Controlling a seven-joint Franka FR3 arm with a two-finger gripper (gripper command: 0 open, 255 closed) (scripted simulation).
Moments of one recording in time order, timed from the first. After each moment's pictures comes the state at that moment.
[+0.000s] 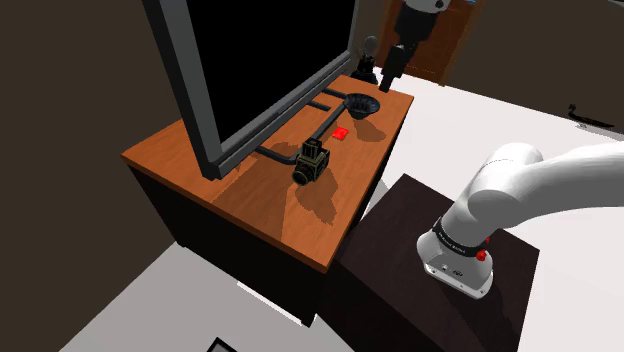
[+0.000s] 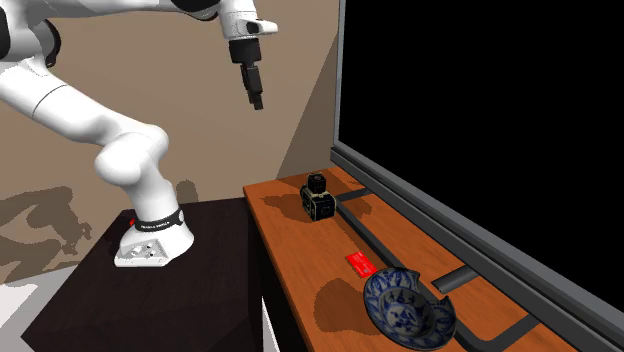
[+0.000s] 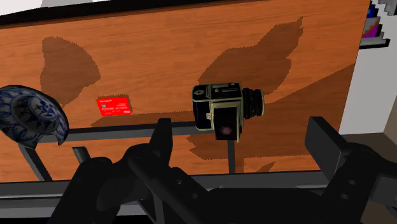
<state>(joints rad) -0.02 -0.80 0.03 -2.37 0.02 1.66 -0.15</state>
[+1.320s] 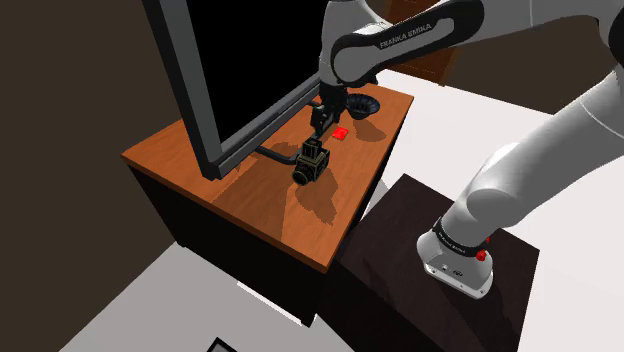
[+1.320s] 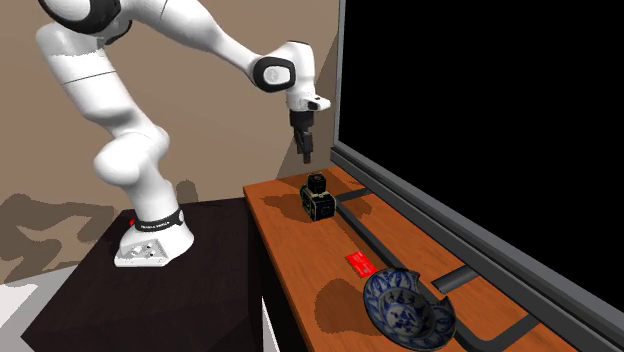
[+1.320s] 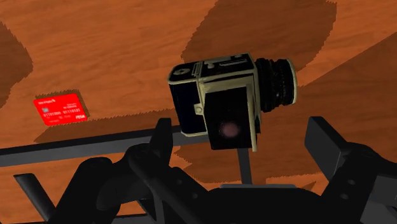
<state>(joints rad) -0.04 -0.23 0.15 -2.38 0.00 2.17 0.04</state>
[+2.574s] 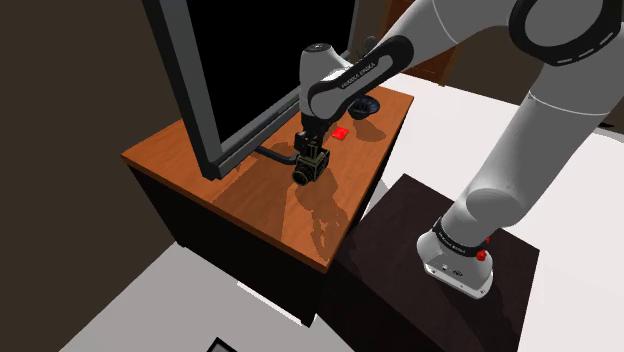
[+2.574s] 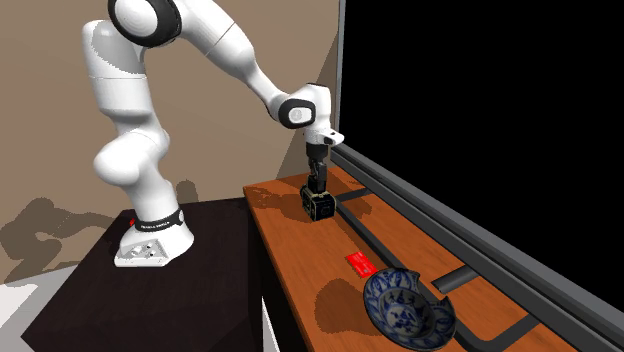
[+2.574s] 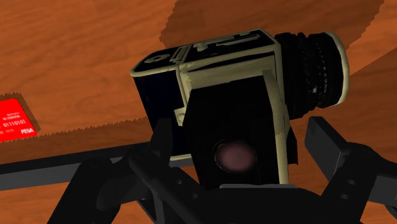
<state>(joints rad) -0.04 0.10 0.17 -2.31 -0.09 2.40 0.15</state>
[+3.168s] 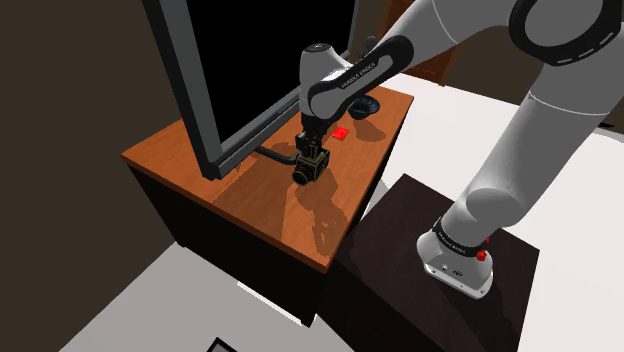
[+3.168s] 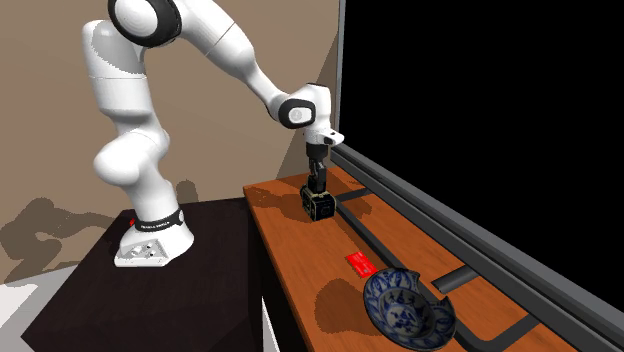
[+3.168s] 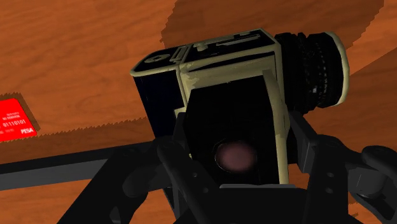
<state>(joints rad) -0.04 0.10 0.17 -2.31 -0.09 2.40 0.15</state>
